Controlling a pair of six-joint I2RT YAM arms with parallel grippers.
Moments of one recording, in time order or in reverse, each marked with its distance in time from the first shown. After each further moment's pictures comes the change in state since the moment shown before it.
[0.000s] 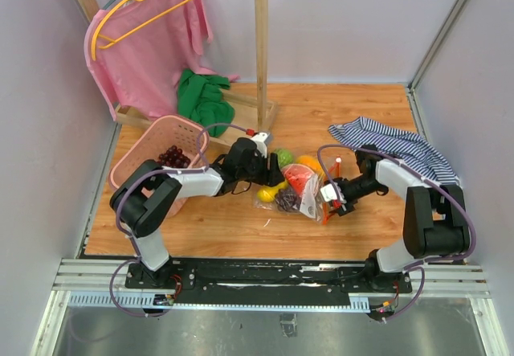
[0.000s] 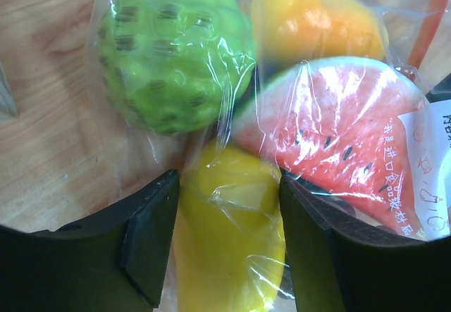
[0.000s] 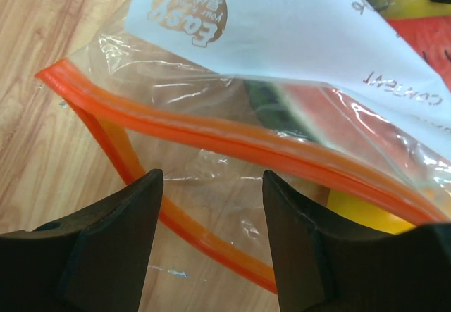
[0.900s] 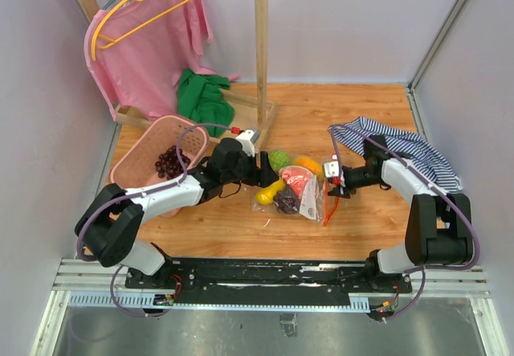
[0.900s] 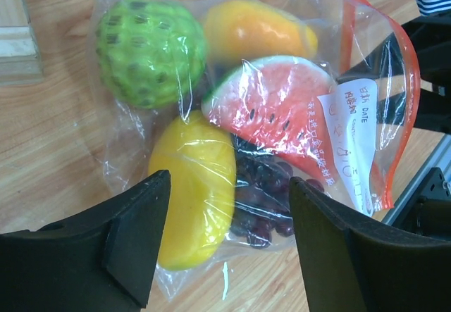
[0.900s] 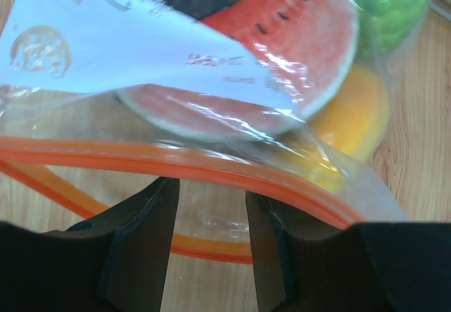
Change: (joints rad) left arm 0.000 -0.307 -0.103 -0.136 -0.011 -0.050; right arm -0.042 -0.063 0.013 0.139 -0.134 0.297
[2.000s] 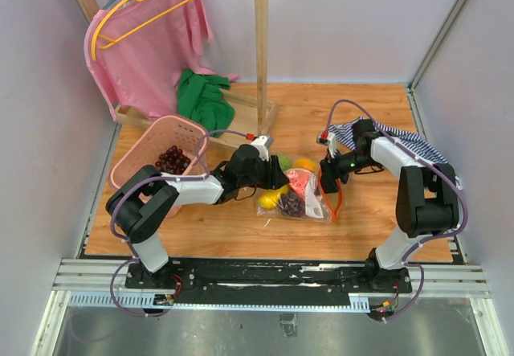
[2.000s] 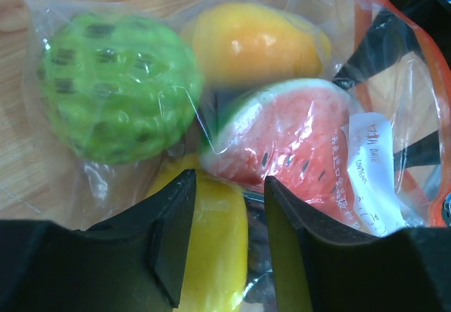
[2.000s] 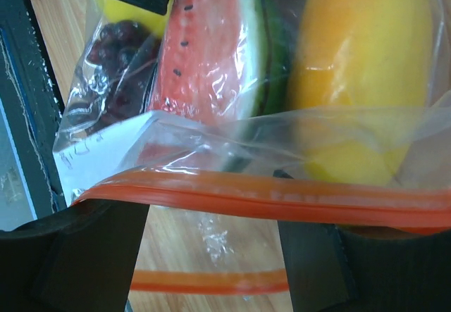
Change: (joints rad) left arm -0.064 0.245 0.034 0.220 -0.031 -0.098; right arm 0.047 0.222 0.251 -0.081 0.042 0.953
